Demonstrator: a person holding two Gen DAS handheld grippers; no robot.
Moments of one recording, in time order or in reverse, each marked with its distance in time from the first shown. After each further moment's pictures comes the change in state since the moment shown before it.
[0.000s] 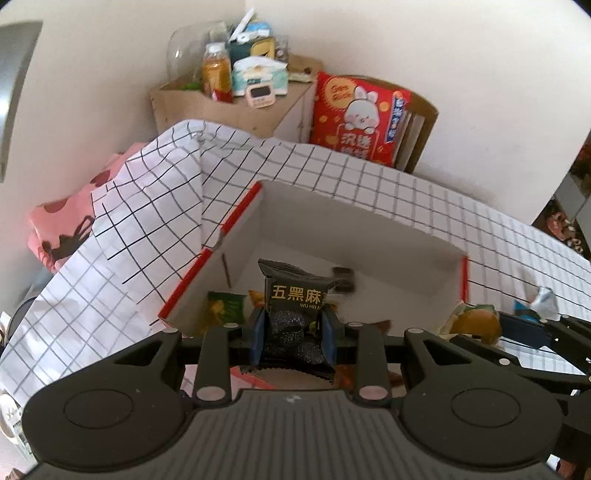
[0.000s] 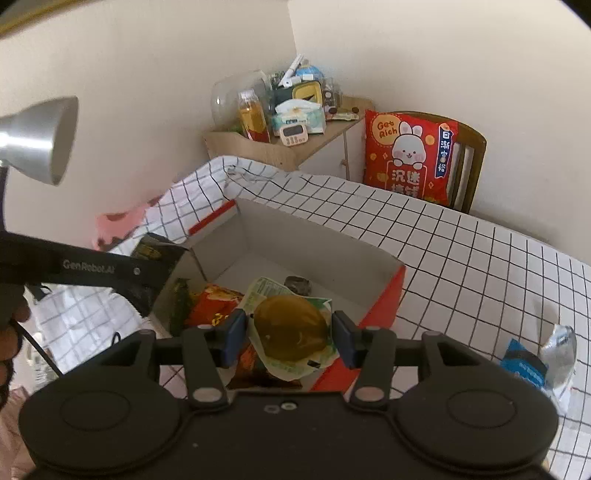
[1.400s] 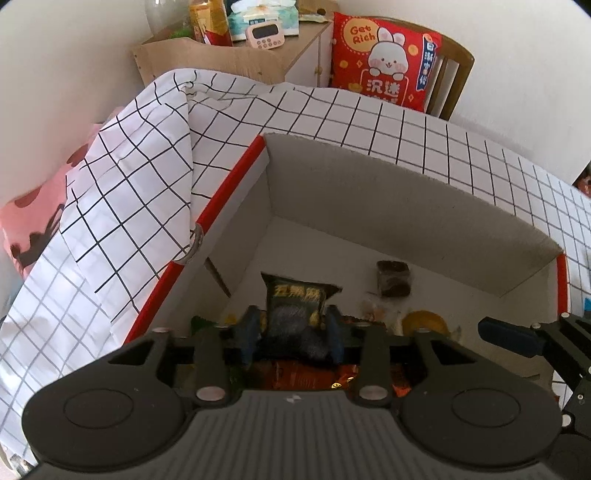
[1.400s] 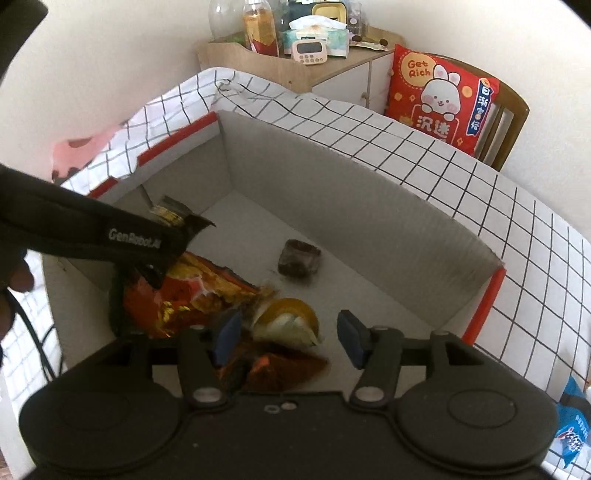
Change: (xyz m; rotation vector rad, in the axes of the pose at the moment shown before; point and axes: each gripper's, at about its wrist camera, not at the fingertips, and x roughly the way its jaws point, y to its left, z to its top) left arm 0.116 0.000 0.027 0.031 0.147 0.075; right arm 0.126 0.015 0.010 -0.088 0.214 -0.015
